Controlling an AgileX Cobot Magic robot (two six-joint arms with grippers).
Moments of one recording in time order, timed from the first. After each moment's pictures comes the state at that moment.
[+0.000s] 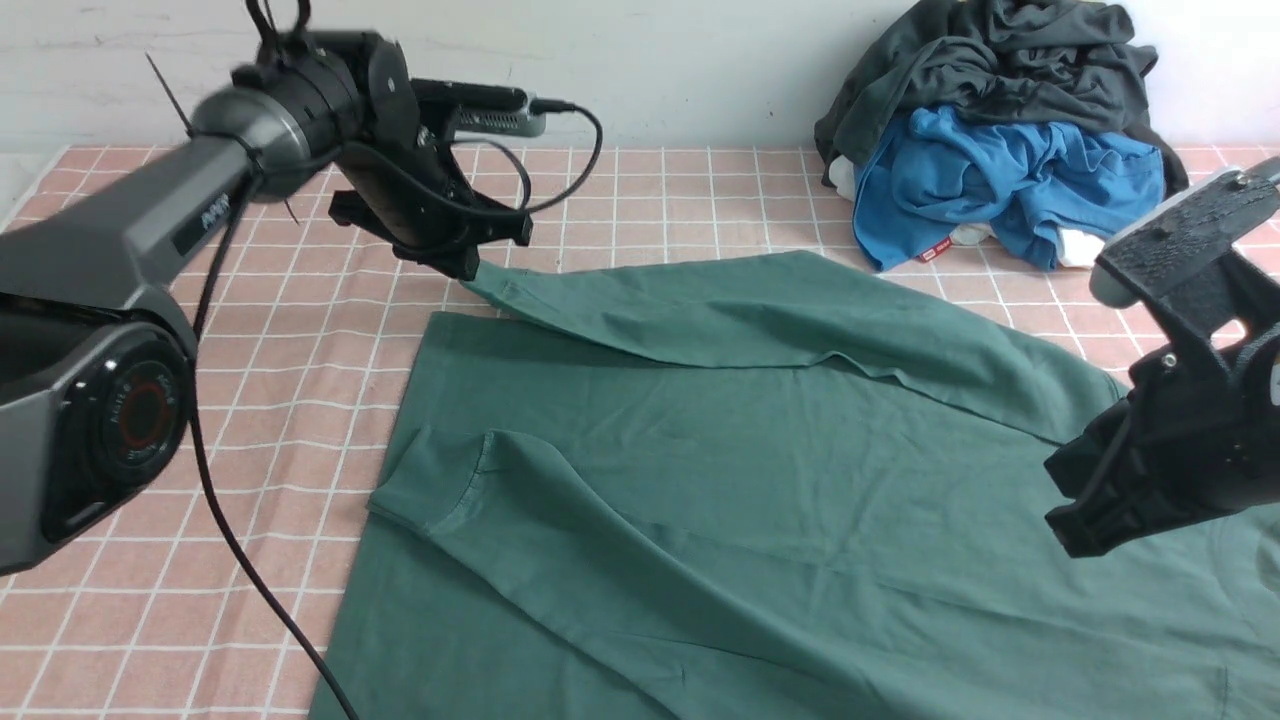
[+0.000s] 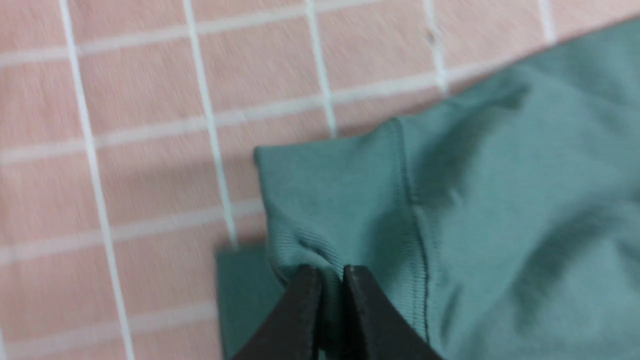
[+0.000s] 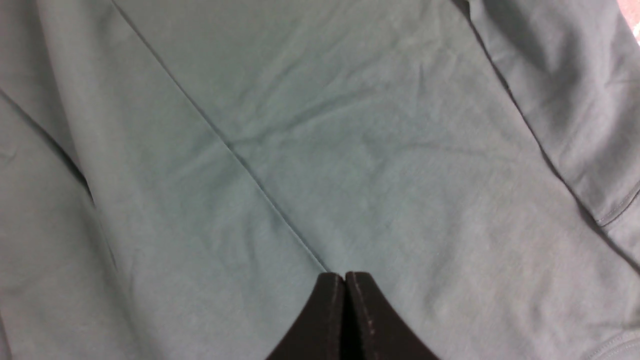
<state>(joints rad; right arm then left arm) 0.35 1.23 -0.91 0.04 0.84 -0.21 -0.18 2.35 -2.19 -0.12 1.03 0.05</state>
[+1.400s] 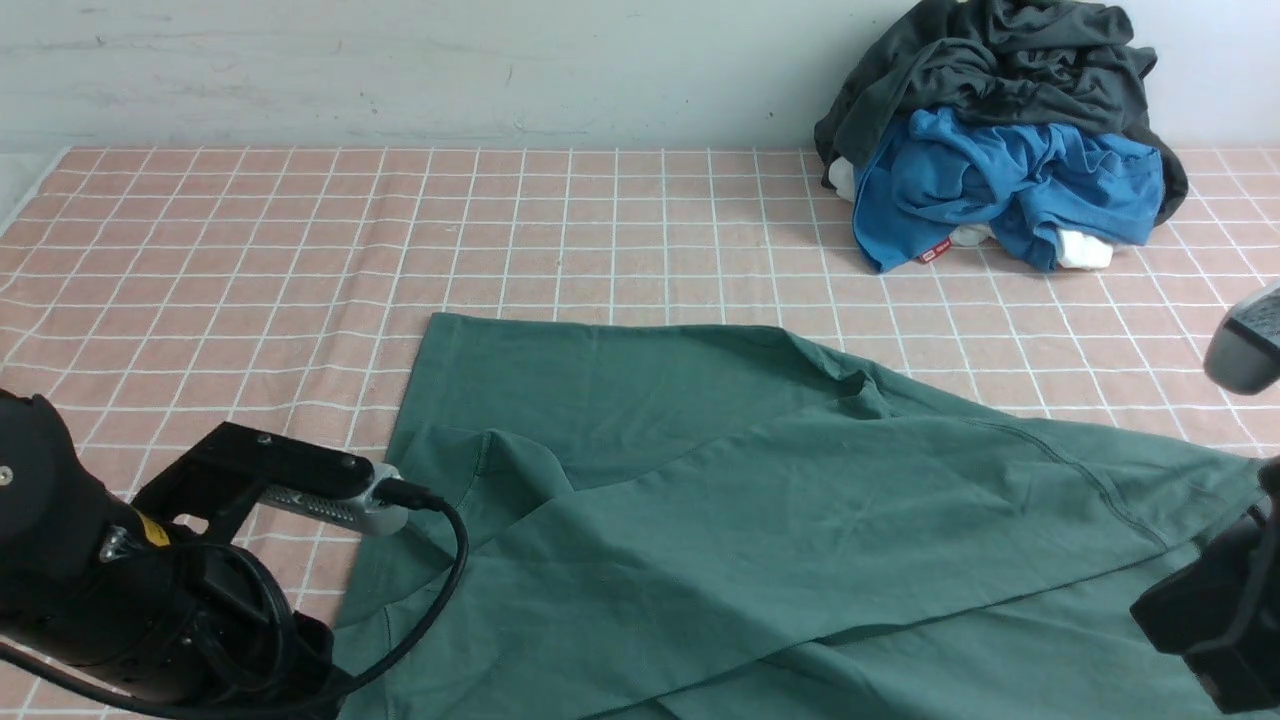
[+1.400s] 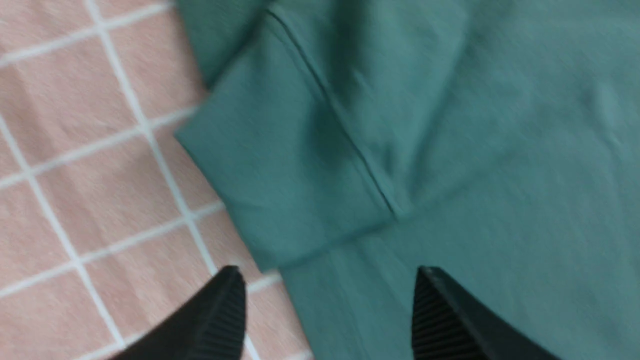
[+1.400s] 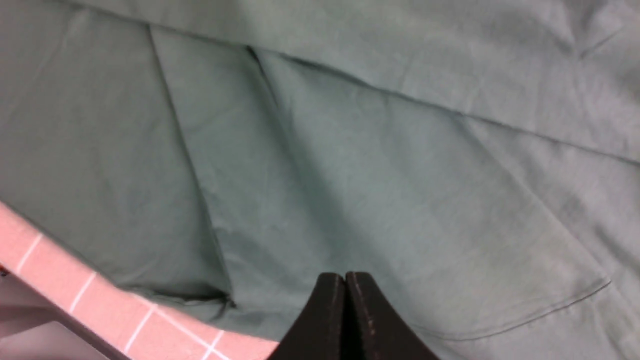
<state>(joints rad) 0.35 1.03 -0.93 0.21 1.24 -0.21 -0.22 1.27 -0.70 -0.26 0.87 0.30</state>
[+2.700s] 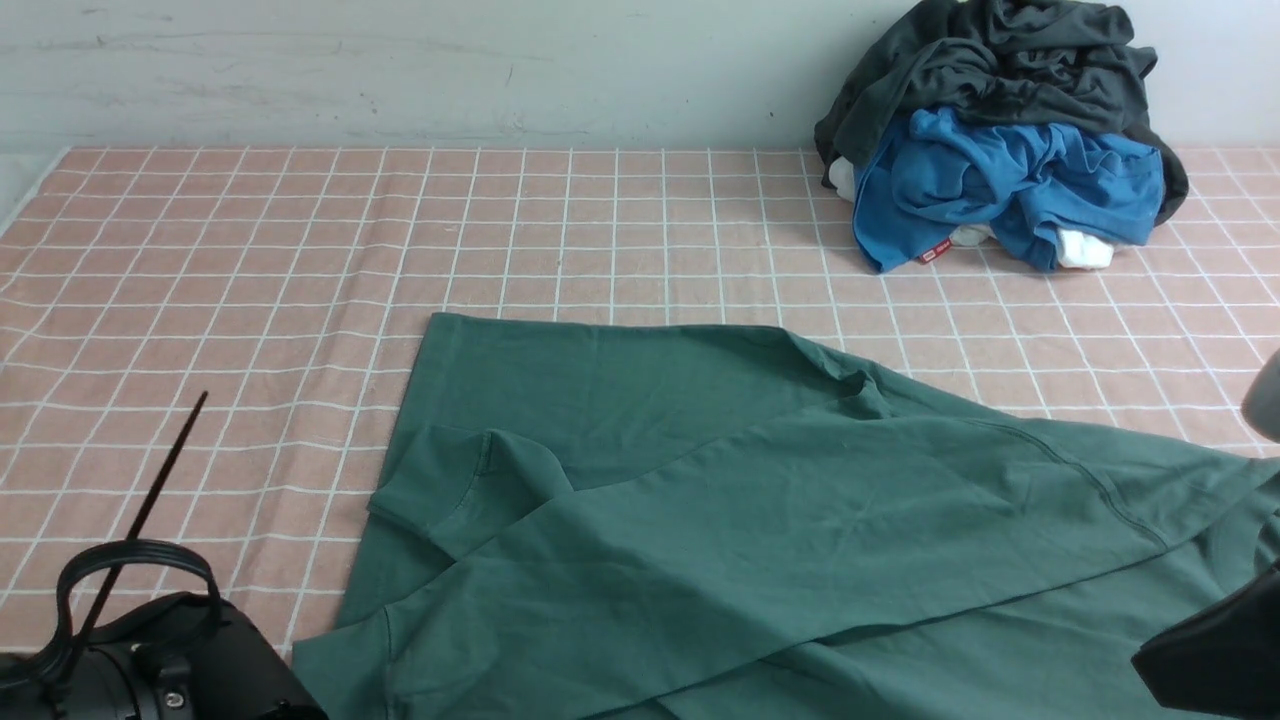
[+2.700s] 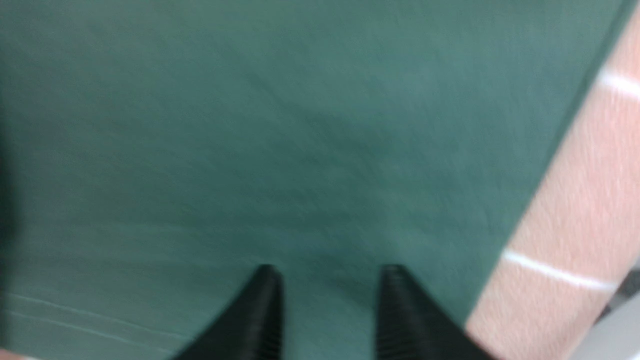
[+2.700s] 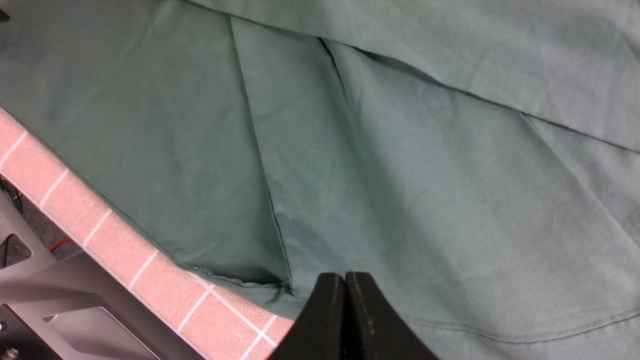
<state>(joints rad) 0.35 0.94 -0.88 0.30 1.25 -0.28 -0.78 1.39 -0.54 -0.02 0.79 0.48</state>
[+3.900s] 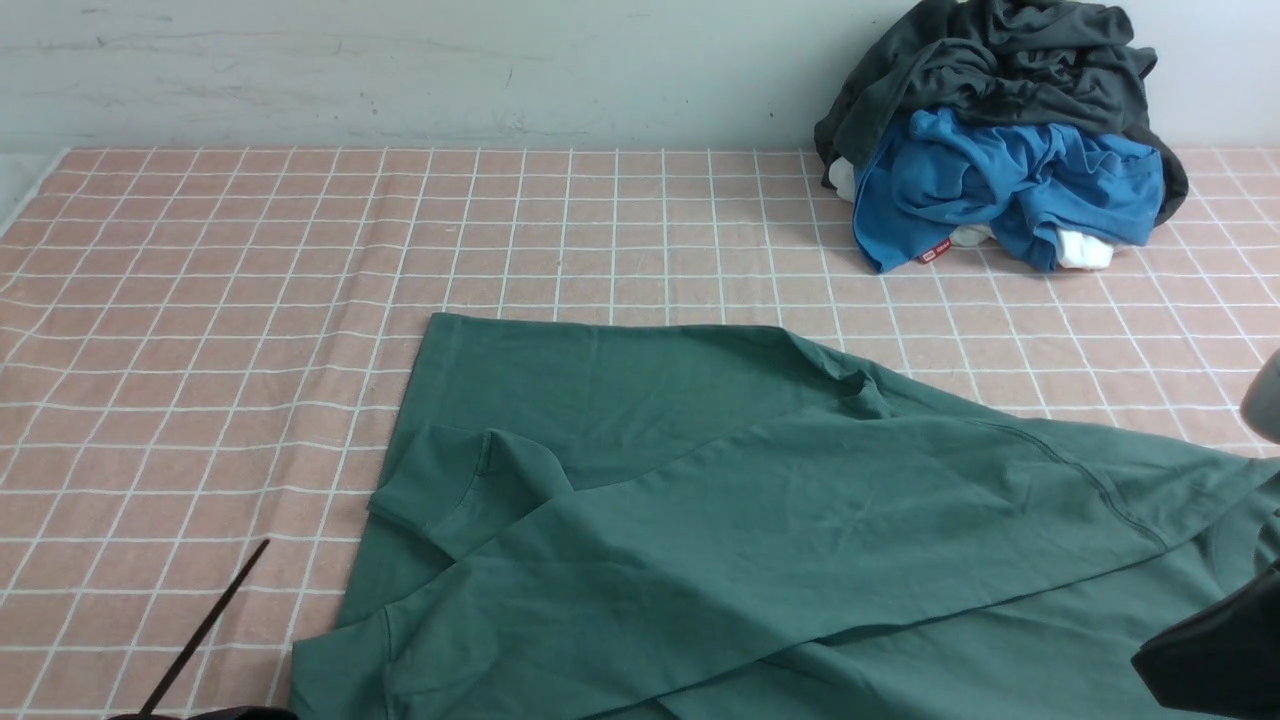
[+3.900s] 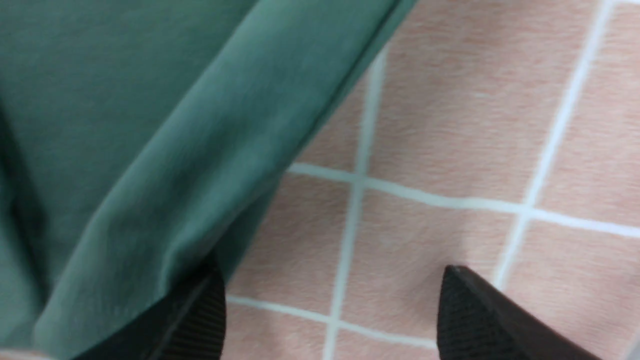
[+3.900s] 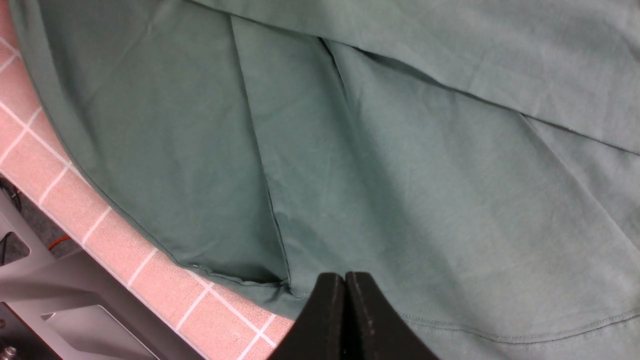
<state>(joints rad) 0.35 0.94 -0.88 0.30 1.25 -0.29 -0.97 1.38 -0.49 0.25 0.79 0.25</state>
